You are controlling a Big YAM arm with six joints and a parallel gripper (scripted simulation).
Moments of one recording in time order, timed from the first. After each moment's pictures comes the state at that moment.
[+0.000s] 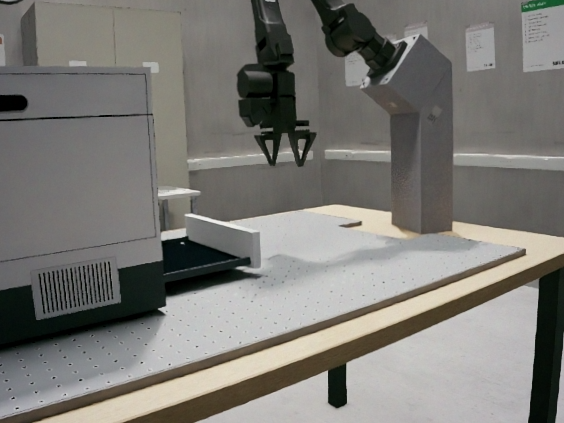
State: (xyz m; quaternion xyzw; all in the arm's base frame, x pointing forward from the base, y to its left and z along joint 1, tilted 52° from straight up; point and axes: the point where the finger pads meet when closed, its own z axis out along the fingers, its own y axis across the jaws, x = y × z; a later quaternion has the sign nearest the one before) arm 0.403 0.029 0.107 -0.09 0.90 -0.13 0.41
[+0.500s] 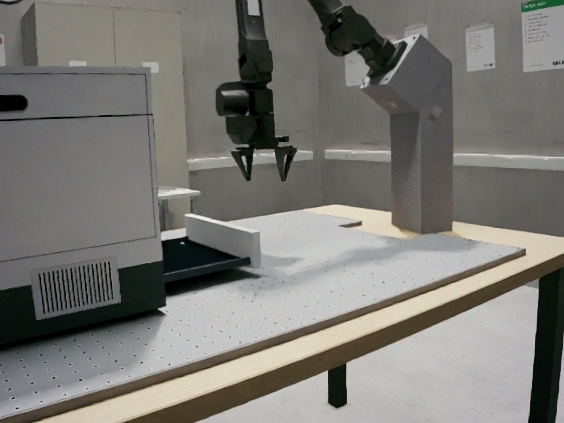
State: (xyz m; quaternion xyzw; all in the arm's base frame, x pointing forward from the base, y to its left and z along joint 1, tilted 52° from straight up) arm 0.448 -0.011 0.119 -0.23 0.87 -0.20 0.38
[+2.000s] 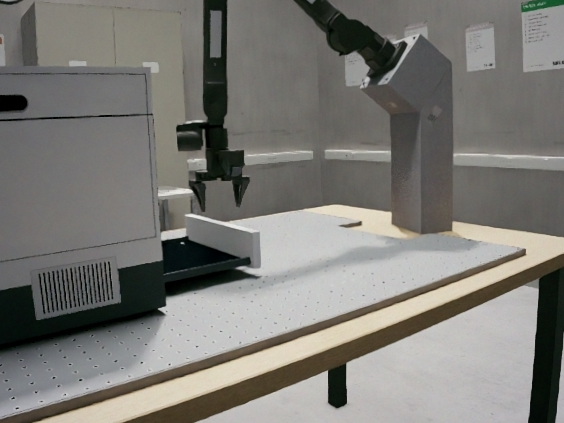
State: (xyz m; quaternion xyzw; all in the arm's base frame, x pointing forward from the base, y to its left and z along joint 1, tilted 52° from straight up) arm 0.528 -0.174 0.135 -0.65 0.62 -0.37 0.23
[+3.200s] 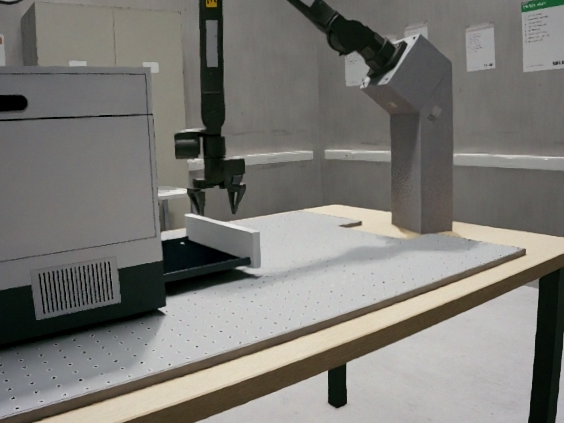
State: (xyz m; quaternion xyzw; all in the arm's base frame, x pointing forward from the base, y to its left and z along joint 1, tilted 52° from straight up) arm 0.544 -0.193 0.127 -0.68 0.58 -0.38 0.21
